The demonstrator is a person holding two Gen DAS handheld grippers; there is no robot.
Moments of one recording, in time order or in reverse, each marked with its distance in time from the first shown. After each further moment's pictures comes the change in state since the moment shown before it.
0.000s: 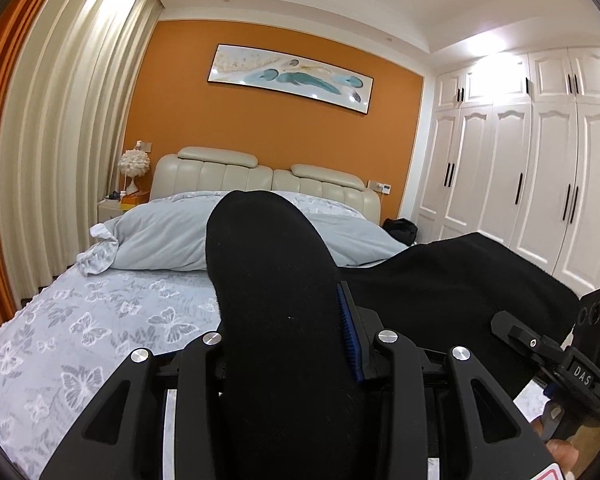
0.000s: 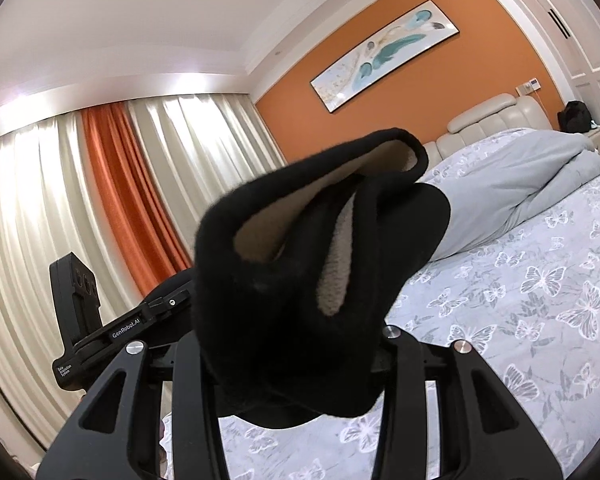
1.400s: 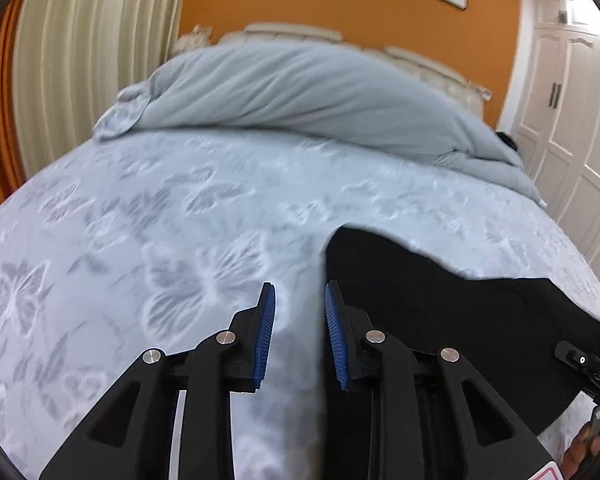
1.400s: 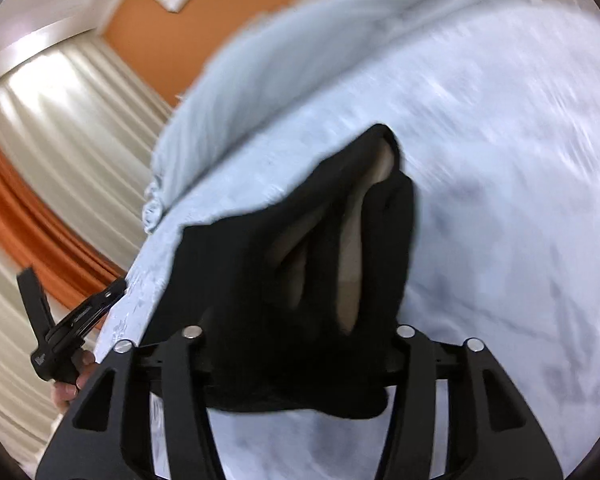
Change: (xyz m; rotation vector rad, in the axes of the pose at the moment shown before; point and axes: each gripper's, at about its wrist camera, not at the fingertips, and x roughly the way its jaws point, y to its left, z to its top) left arm 0.280 0.130 -0.203 -0.100 0.373 0.273; right arm 0.131 -0.311 -0.166 0.359 0.417 -0.357
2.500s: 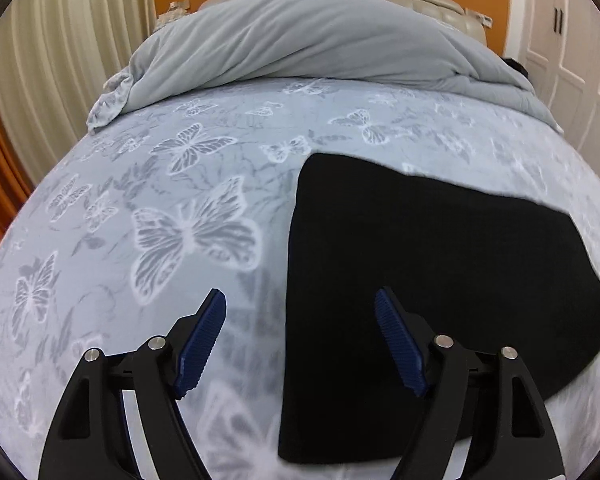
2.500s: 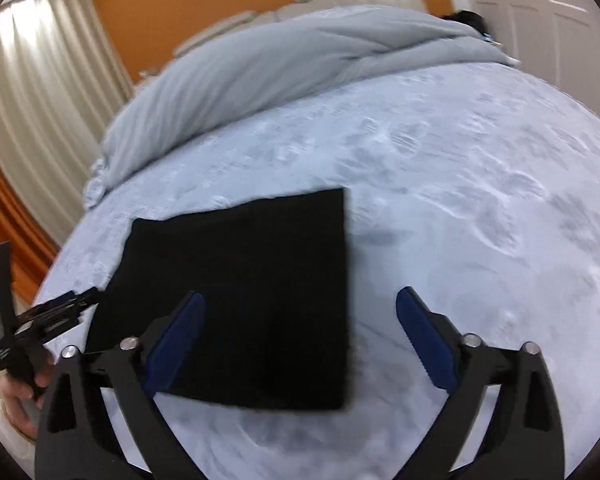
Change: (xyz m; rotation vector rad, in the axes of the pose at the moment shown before) left arm 0.021 -0.056 -0.026 0.154 0.199 0.108; right arm -0.044 0.034 0.004 -0.196 -0.029 -0.295
